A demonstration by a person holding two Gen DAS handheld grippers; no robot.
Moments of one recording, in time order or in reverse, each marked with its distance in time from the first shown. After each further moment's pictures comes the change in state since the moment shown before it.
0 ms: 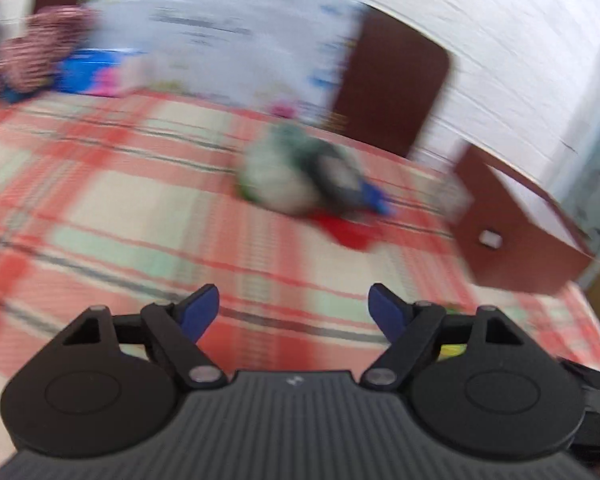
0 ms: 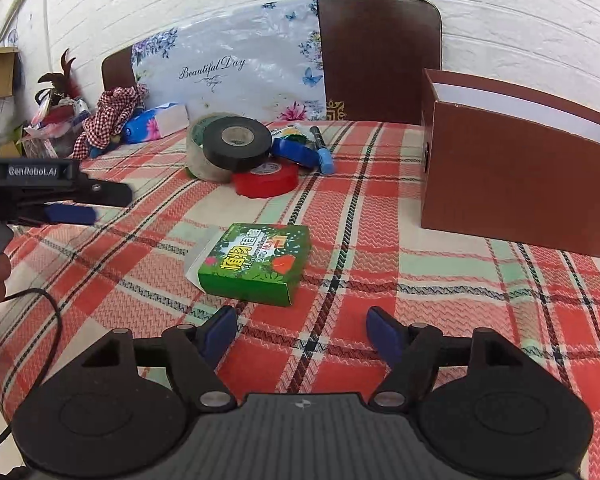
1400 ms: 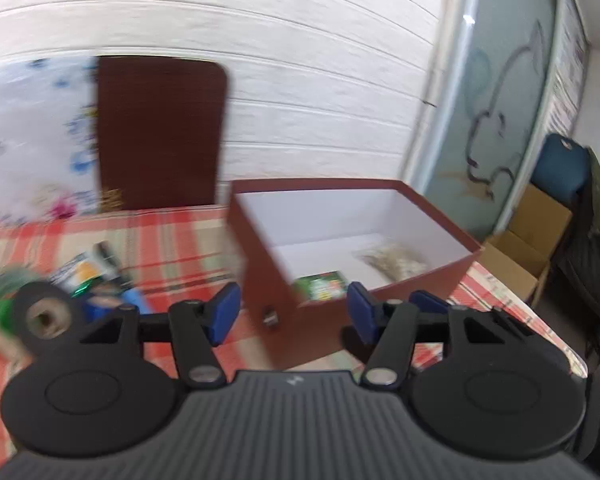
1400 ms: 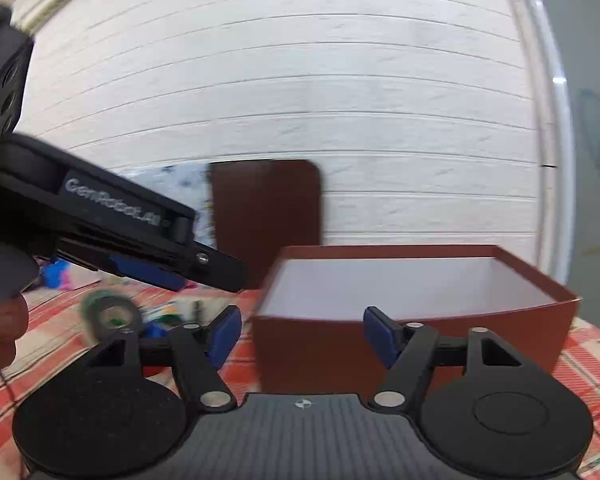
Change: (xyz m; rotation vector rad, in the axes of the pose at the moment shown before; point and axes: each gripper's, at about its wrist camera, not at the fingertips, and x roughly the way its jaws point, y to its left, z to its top) left arm 0.042 -0.176 0.053 0.302 -0.073 -0.206; right arm -0.031 -0.069 0.044 0.023 -0.463 -0.197
